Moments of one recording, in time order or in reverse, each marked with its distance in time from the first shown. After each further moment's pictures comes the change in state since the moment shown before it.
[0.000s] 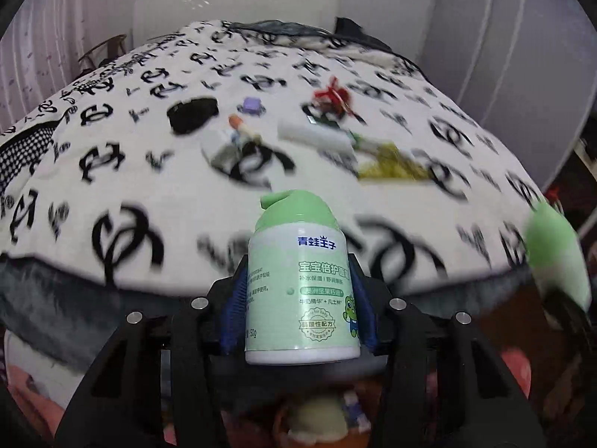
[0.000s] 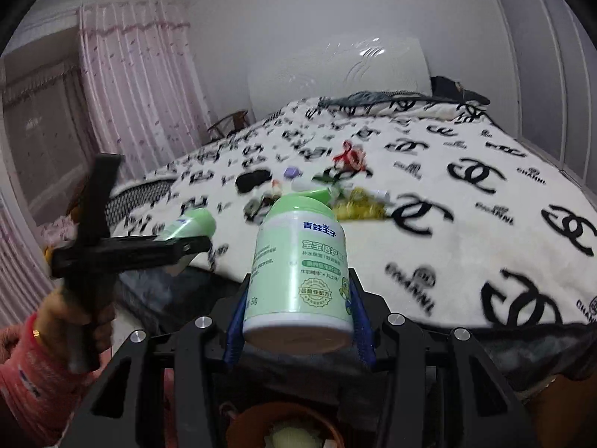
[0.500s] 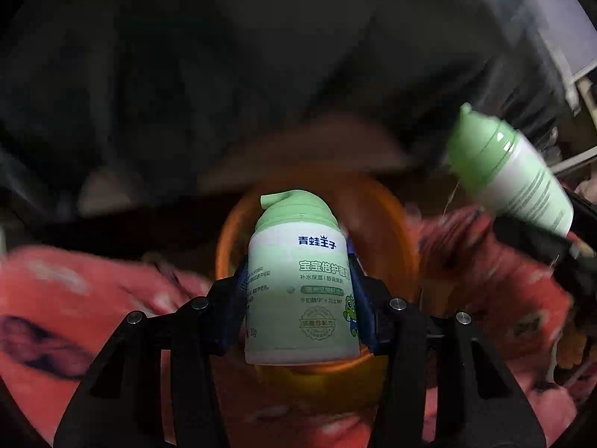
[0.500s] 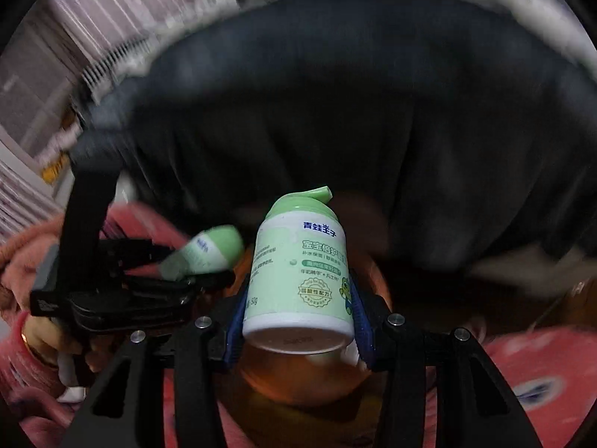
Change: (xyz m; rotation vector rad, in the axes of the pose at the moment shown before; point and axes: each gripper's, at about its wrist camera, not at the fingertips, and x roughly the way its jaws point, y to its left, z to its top) left arm 0.119 -0.012 -0.217 -0.044 0.557 -0.111; right arm 0.096 0.011 -0.173 0.048 0.597 0.049
